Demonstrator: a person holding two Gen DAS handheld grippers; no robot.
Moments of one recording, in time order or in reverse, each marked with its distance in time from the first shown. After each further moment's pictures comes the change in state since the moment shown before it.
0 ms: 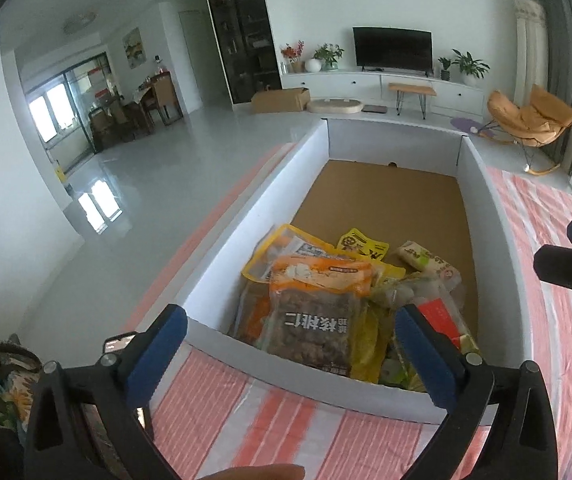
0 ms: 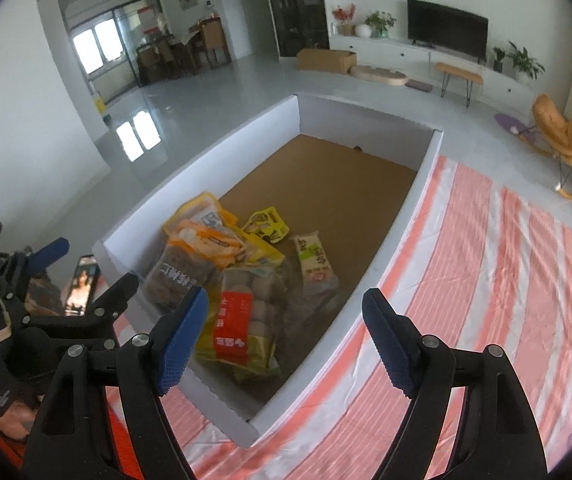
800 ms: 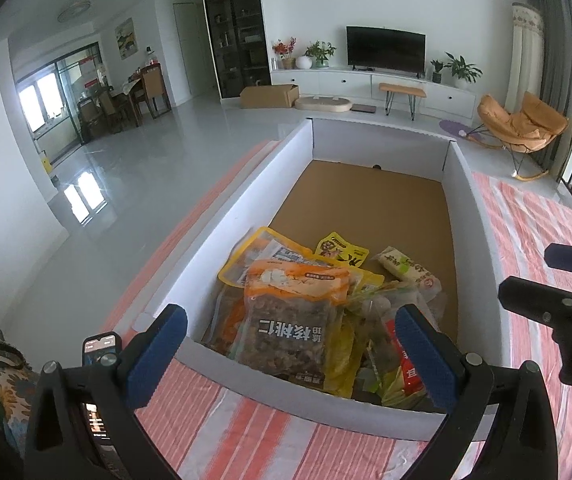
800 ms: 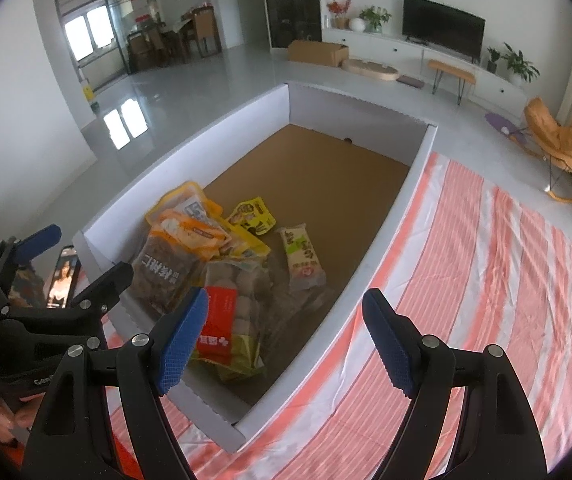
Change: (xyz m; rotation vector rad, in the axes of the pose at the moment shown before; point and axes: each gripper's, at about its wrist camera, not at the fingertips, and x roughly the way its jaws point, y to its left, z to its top) left arm -0.001 -0.009 0.010 -0.021 0.008 -0.056; right arm 0.013 -0.001 0.001 -0.008 0.038 -0.050
